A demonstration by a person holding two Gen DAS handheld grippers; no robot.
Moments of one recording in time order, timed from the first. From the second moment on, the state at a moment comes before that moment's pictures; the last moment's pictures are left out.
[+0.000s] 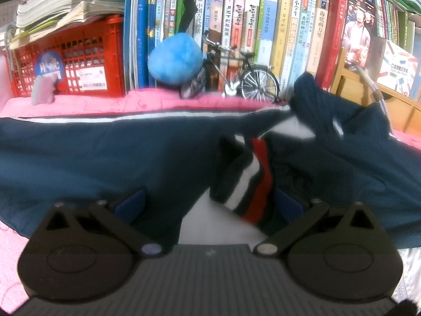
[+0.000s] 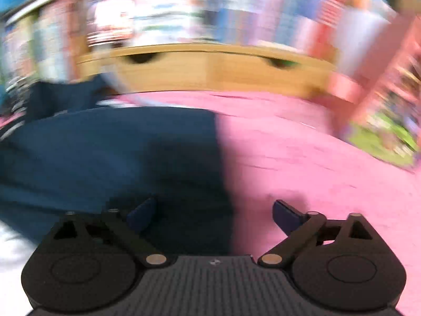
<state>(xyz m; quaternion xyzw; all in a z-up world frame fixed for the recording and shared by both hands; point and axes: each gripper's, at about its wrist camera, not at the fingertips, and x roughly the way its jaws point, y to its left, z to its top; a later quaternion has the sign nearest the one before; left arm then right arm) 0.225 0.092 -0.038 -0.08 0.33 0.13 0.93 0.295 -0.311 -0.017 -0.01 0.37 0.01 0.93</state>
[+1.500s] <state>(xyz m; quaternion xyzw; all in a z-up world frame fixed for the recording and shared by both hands) 0.226 0.092 -0.039 -0.08 0.33 0.13 0.93 0.343 -0.233 -0.005 -0.05 0.29 -0.04 0.95</state>
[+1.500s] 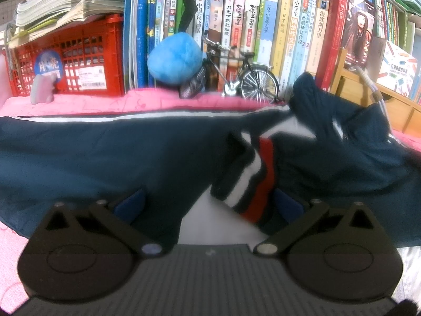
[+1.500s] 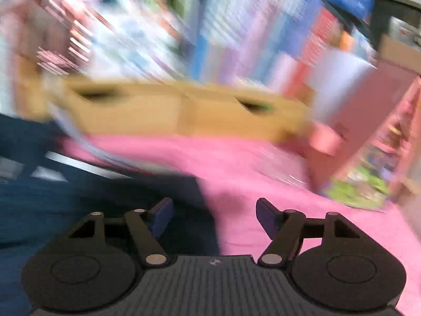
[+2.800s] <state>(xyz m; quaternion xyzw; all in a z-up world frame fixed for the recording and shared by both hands) 0.164 0.090 0.002 -0.08 0.30 0.10 0.94 0.132 -0.323 0.048 -0.03 0.24 0.19 0.95</state>
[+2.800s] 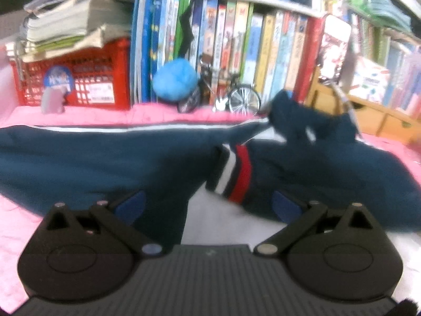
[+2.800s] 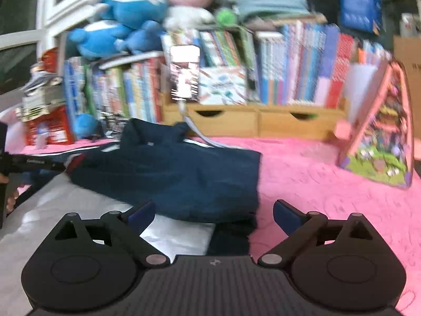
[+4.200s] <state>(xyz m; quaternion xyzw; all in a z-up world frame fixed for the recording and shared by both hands) -0.151 -0.034 0.011 -0.02 0.25 0.03 0.97 -0.180 -0.260 0.005 0.01 0.22 0.28 0.93</state>
